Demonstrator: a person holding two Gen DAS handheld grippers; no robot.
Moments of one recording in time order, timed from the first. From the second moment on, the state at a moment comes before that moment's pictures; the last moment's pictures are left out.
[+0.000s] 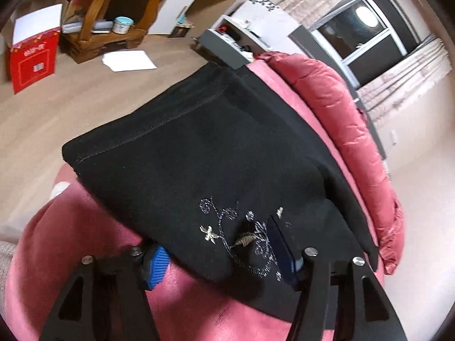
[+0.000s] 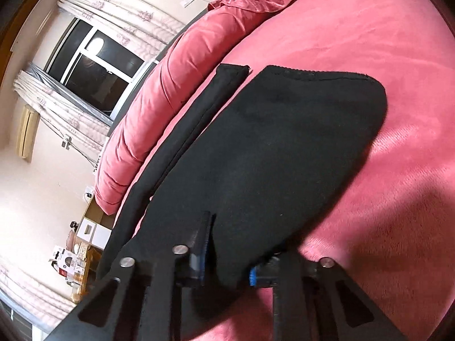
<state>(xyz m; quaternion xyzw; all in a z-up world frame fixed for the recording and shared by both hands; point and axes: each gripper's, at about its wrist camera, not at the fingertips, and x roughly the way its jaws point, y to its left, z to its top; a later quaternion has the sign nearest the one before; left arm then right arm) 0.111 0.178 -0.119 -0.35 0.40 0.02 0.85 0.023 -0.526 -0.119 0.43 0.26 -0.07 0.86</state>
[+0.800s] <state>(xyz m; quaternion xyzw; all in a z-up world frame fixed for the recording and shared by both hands) 0.009 0.162 -0.074 -0.26 0.49 -0.01 0.83 -0.059 -0.542 -0.046 0.35 0.29 -0.15 0.88</state>
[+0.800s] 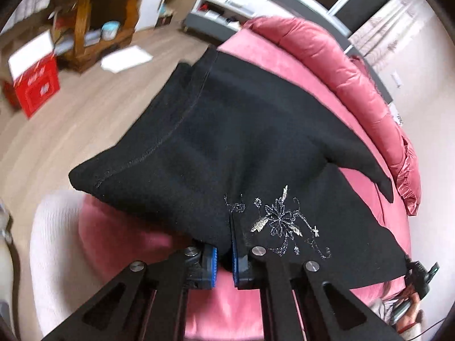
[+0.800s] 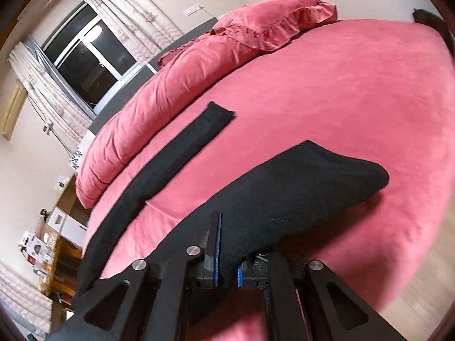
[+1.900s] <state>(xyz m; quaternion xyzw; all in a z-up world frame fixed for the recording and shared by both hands) 0.040 0.161 -0.049 -0.17 0.41 0.05 0.90 0.047 -0.307 -0.005 0.12 0.37 0.07 0.92</state>
